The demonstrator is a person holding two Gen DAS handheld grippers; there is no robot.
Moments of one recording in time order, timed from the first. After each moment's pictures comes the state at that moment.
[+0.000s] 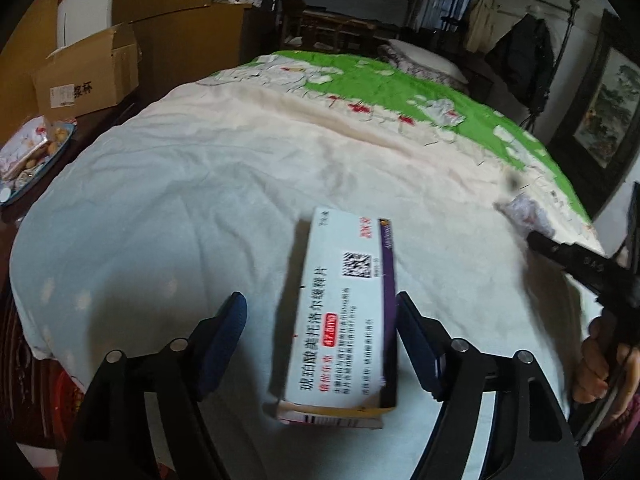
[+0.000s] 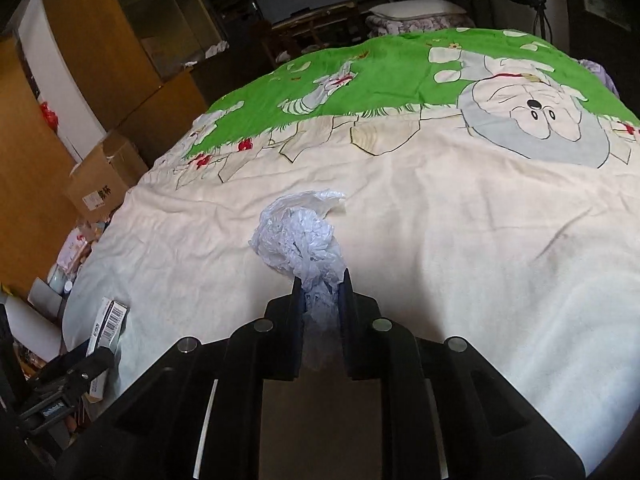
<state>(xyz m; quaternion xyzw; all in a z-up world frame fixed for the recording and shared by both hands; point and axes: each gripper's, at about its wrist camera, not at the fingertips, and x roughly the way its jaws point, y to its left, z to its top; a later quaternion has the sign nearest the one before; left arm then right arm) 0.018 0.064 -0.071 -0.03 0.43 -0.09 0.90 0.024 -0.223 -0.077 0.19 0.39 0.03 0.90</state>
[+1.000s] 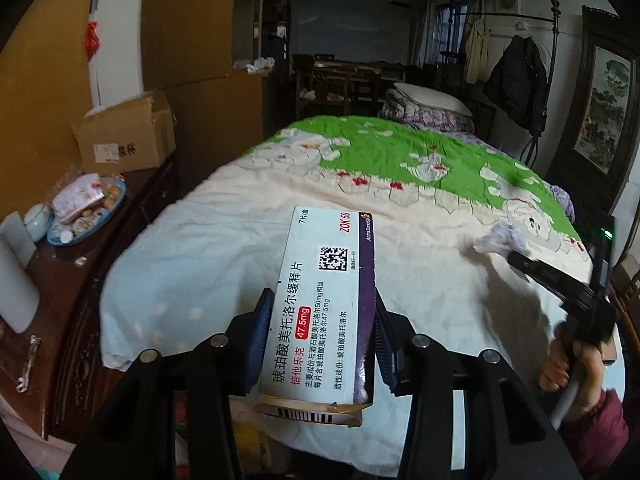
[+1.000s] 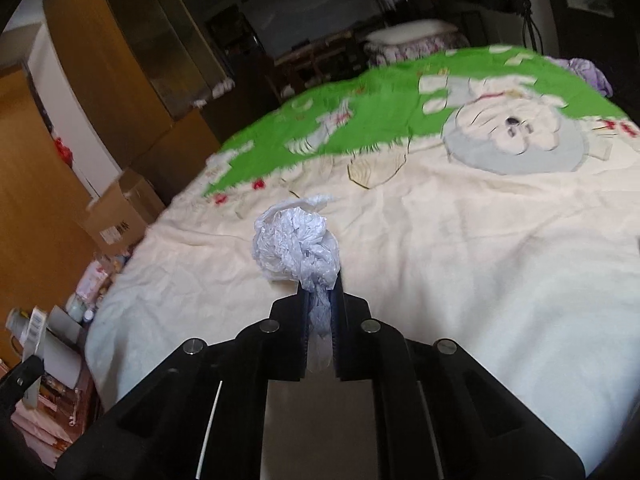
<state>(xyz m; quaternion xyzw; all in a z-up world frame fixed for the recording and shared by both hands) -0.072 0.073 0.037 0.00 0.34 -0.06 0.94 -0.031 -0.235 -0.047 0.24 0.31 0.03 0.92</state>
